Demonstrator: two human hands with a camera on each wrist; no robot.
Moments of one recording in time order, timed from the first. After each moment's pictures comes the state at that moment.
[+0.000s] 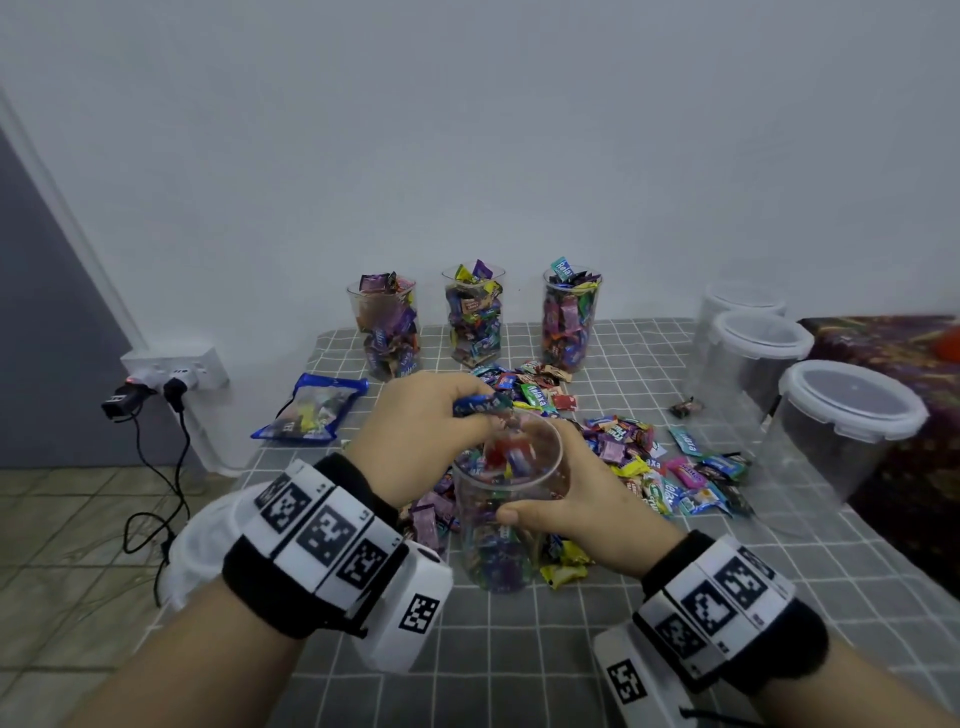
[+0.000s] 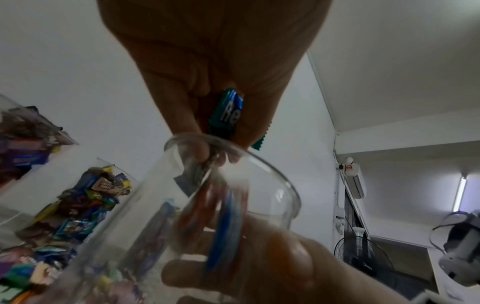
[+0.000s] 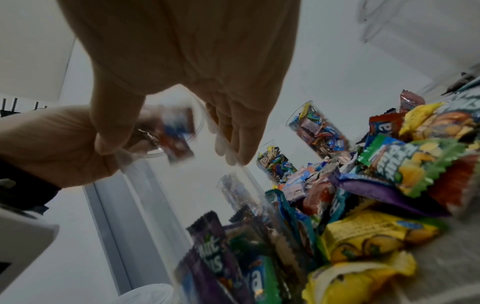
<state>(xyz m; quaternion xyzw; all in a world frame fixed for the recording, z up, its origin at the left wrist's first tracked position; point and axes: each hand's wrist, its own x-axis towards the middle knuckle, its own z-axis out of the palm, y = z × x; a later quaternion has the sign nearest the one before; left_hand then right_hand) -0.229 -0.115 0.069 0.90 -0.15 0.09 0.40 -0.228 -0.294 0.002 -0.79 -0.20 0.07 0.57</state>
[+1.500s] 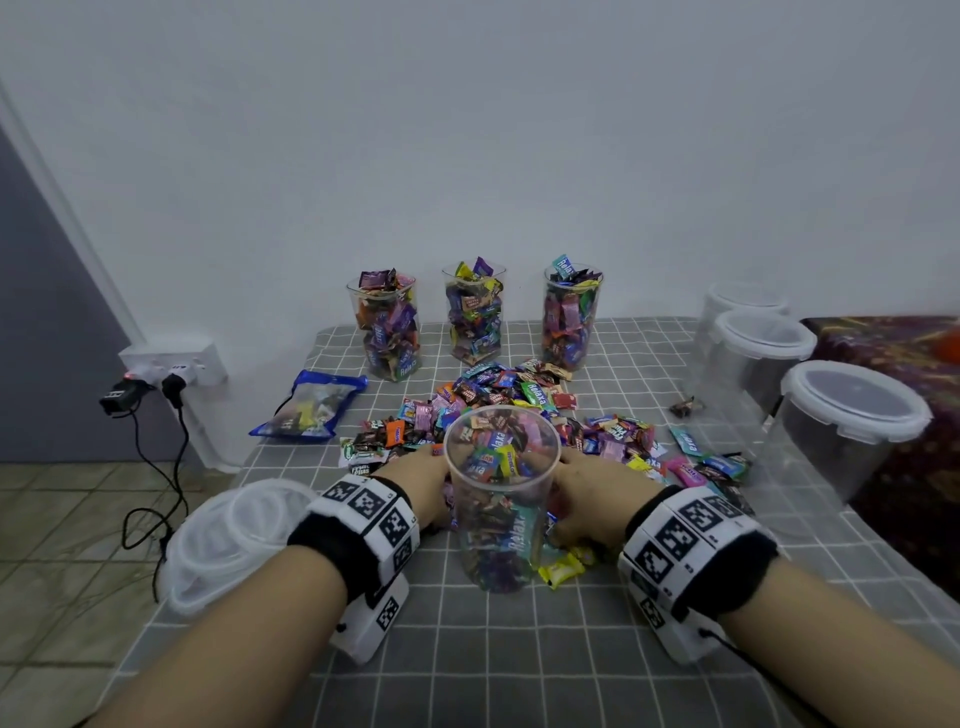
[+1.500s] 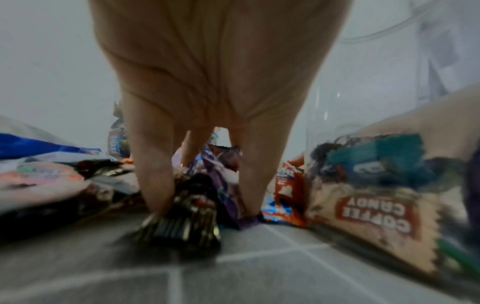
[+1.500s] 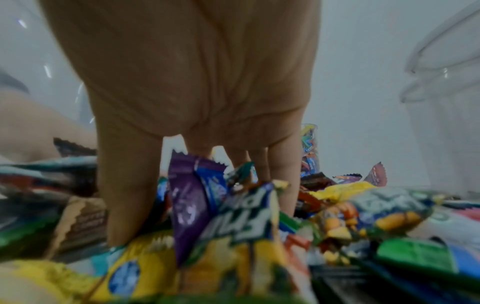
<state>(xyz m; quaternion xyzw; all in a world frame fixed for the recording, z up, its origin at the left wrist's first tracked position) -0.167 -0.094 -0.031 0.98 -0.09 -0.18 0.05 -0.175 -0.310 -0.023 -0.97 -0.21 0.14 0.04</state>
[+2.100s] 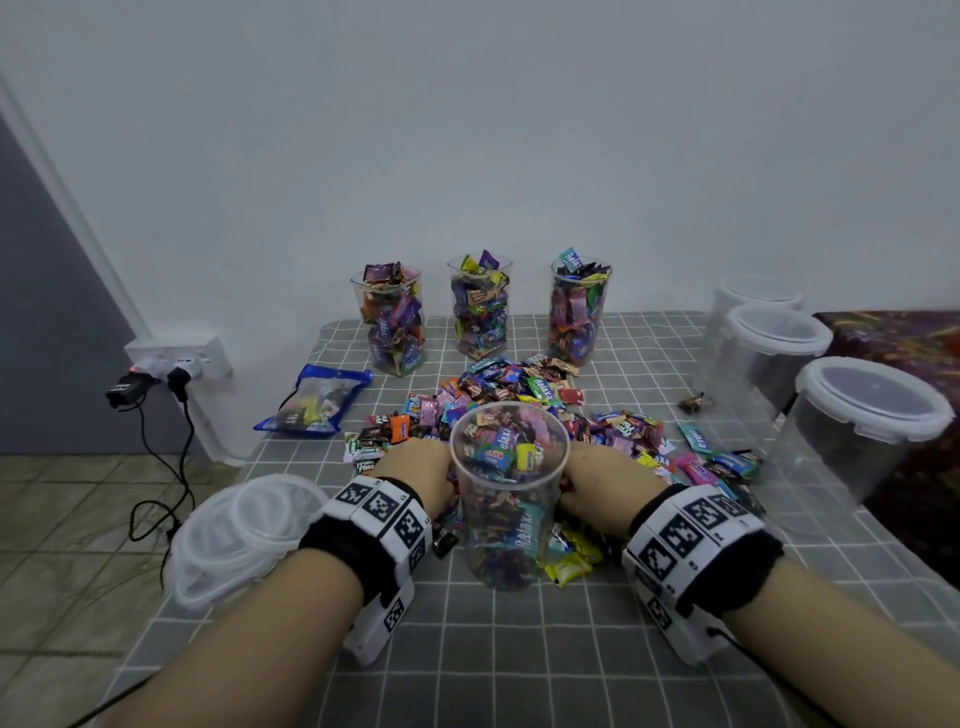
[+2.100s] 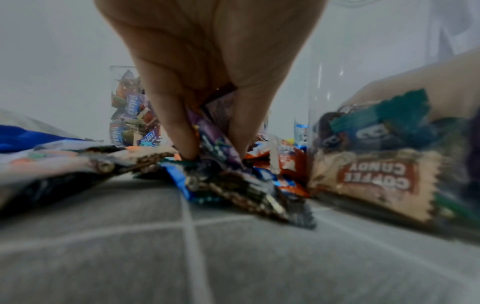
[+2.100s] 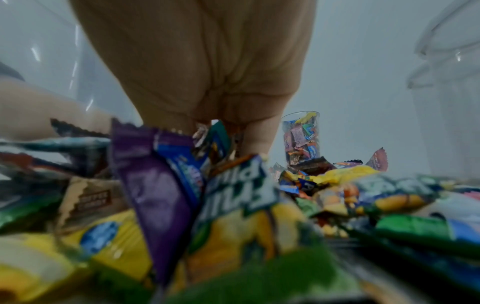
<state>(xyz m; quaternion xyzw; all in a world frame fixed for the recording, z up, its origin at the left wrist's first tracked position) -0.173 -0.099 -0.023 0.99 -0.06 -0.08 0.05 -0.172 -0.305 -0.025 -0.97 -0.20 0.07 0.08</state>
